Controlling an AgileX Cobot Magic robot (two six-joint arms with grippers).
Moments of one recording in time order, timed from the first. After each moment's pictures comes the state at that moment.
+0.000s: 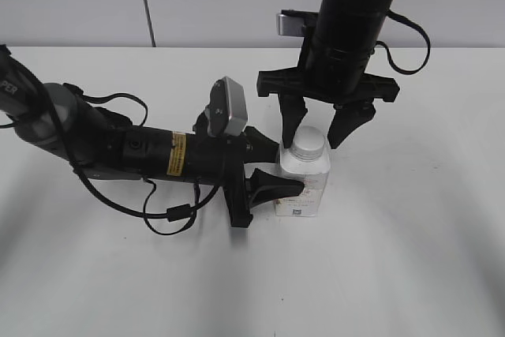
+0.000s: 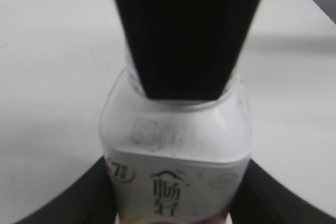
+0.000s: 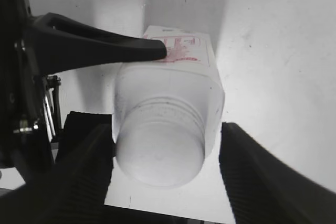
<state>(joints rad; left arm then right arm) -0.45 2.25 -1.09 1.29 -1.02 -0.48 0.53 2.01 -1.61 0.20 1.20 0.31</state>
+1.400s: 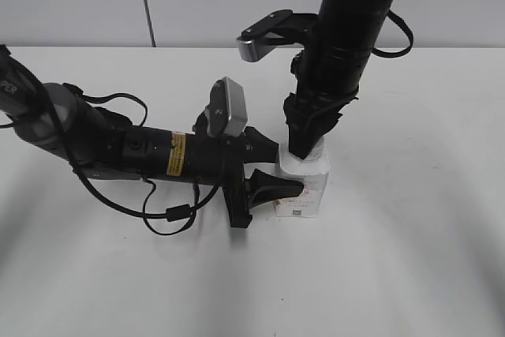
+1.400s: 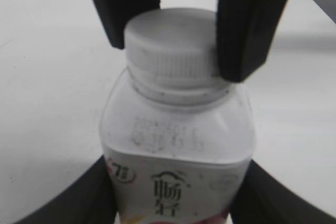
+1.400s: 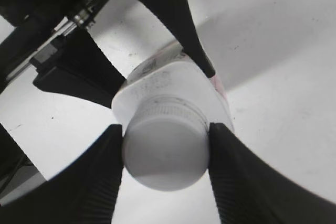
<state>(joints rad) -0.45 2.25 -1.09 1.29 -1.02 -0.48 0.53 2.01 -1.61 0.23 1.21 -0.64</state>
